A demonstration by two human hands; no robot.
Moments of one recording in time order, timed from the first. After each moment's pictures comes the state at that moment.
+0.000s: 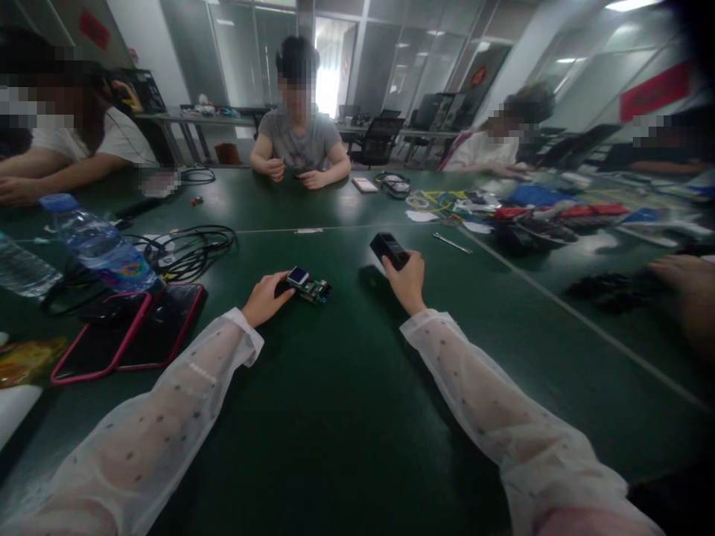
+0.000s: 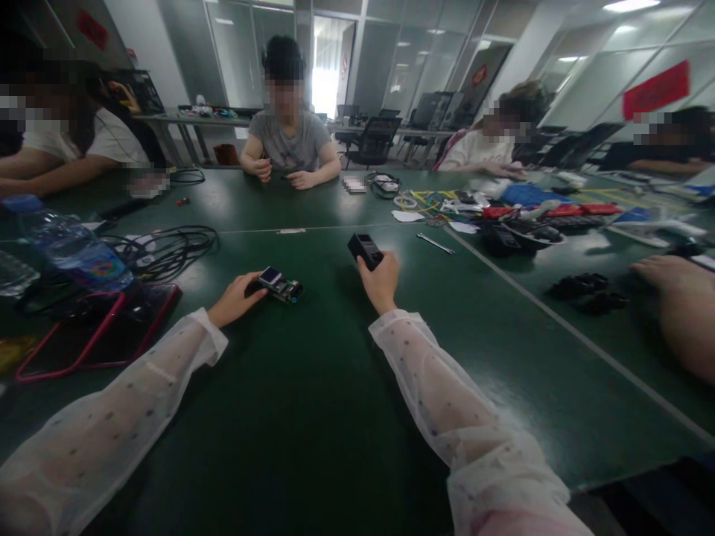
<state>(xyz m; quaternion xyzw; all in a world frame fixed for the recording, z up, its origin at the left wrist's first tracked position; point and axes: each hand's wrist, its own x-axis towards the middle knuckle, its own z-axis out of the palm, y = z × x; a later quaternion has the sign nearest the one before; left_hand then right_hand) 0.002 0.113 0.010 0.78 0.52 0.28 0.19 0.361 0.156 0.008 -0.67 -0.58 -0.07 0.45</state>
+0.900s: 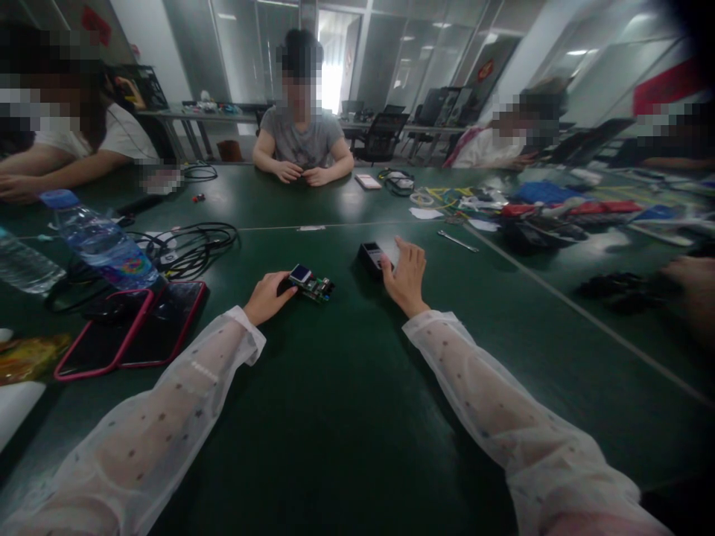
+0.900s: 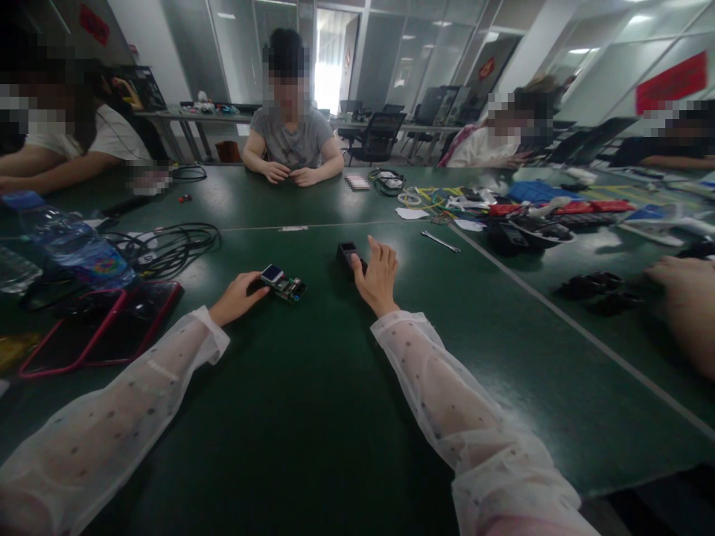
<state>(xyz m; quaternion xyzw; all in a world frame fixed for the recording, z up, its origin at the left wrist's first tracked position) 0.000 0.115 0.008 0.79 0.52 0.27 0.18 0.337 0.136 0.023 -0.62 -0.68 -0.12 0.37</state>
